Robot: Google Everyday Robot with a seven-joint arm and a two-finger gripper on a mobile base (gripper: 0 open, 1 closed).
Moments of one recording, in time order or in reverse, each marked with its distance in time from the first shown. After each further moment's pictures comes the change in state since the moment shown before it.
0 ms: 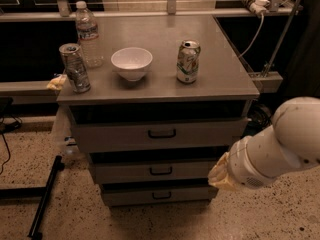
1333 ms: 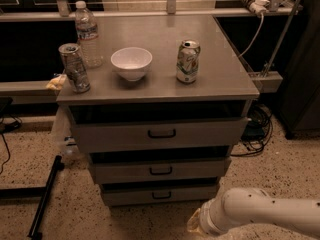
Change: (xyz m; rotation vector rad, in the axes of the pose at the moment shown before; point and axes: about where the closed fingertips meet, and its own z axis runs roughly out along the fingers) arm 0.107 0.049 0.285 -0.113 -0.036 0.059
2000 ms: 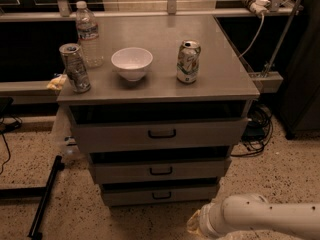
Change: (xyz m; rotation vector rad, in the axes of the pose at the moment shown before) arm 0.005 -0.005 0.015 0.046 -0.009 -0.047
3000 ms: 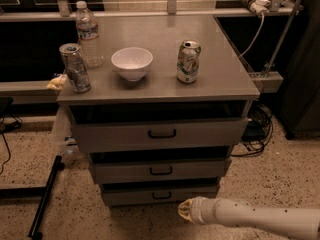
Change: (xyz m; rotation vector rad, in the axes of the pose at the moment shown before) arm 0.013 -0.084 0.104 0.200 -0.169 -0.146
